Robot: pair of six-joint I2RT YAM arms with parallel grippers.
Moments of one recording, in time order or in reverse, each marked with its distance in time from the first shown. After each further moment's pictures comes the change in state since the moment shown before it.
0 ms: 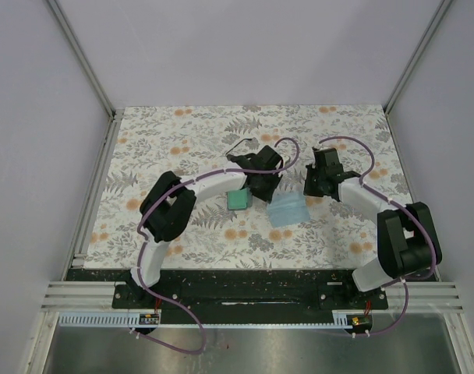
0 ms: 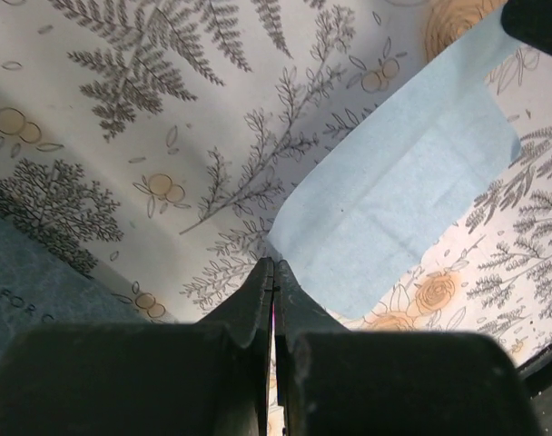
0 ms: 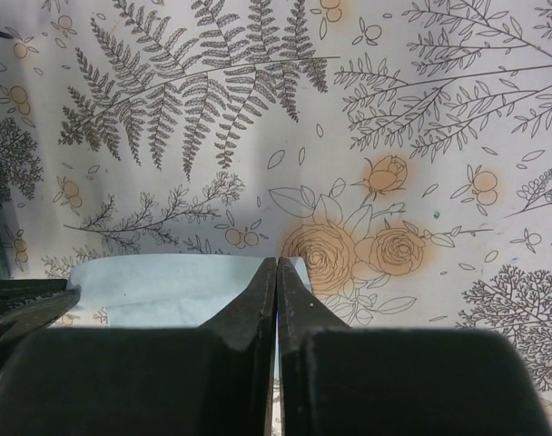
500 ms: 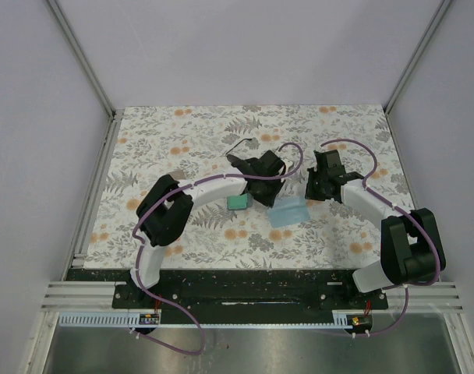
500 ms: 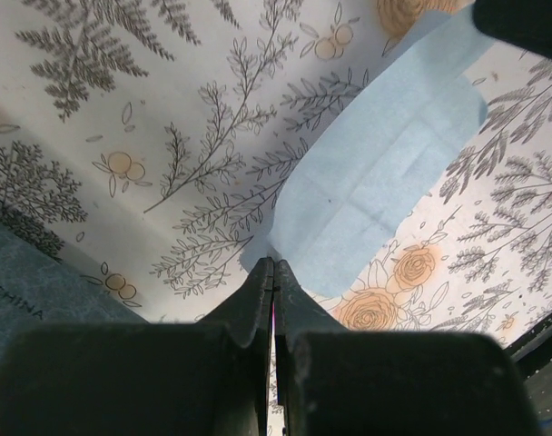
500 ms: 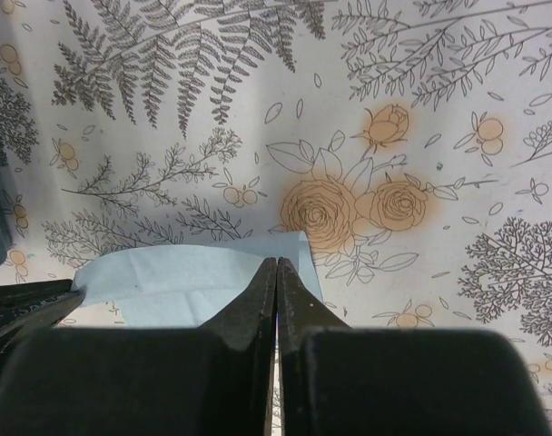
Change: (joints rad) left arm -0.045 -0.058 -0.056 0.019 -0.009 0.018; right arm 0.000 -0.060 -0.016 -0.083 -0.025 0.020
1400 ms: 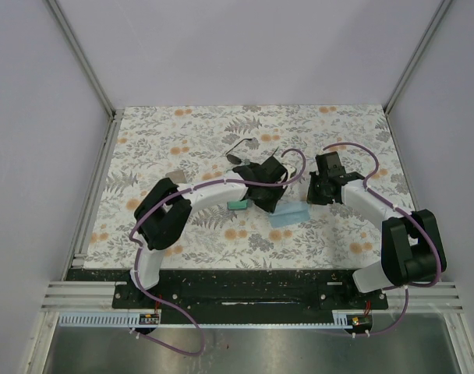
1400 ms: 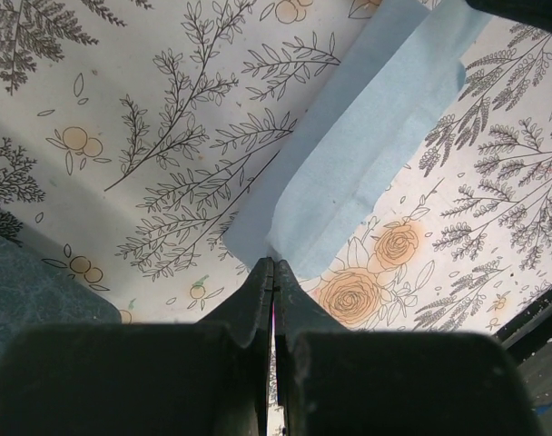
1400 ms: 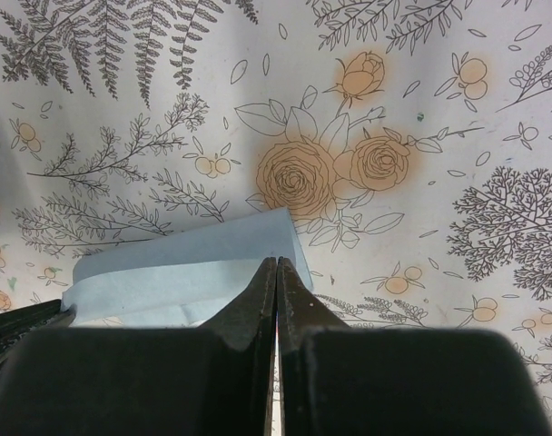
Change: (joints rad) left arm -0.043 -0.034 -0.052 0.010 -0.010 -0.002; right arm 0.000 -0.009 -0.002 -0.090 0.030 0.045
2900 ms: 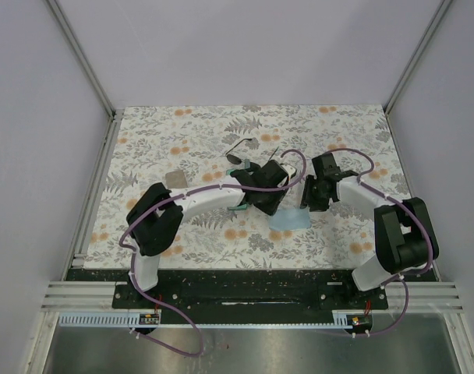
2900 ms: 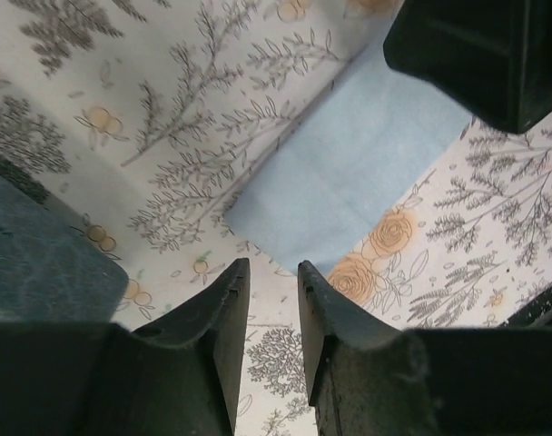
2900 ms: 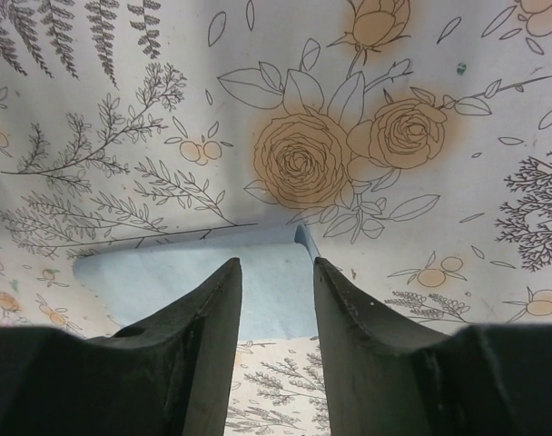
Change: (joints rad) left arm -0.043 -0.080 -0.075 0.014 -0.086 -0.024; right arm -0.001 0.088 0.008 -0.039 -0.055 0.085
